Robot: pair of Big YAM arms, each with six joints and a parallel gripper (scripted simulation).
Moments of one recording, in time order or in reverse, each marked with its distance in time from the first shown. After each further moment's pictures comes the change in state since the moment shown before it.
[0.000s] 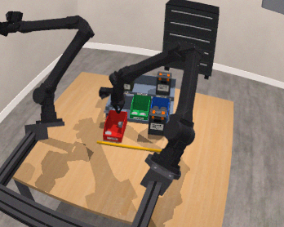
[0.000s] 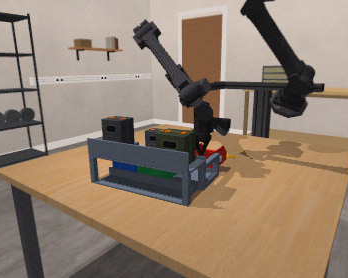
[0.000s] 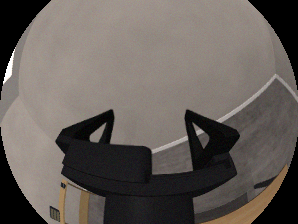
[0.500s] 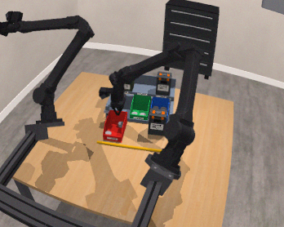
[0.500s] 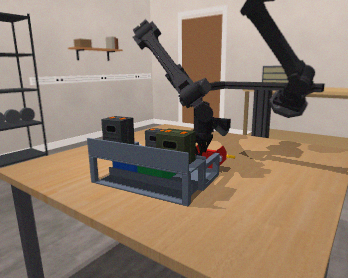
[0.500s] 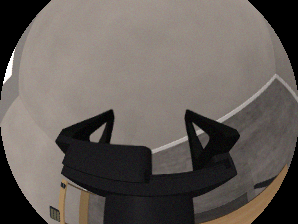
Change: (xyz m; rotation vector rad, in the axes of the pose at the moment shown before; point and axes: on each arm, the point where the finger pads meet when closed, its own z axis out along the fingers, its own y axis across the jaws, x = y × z) left arm 0.000 0.000 0.000 0.000 0.000 0.000; right arm 0.000 0.000 0.001 0.000 0.000 0.000
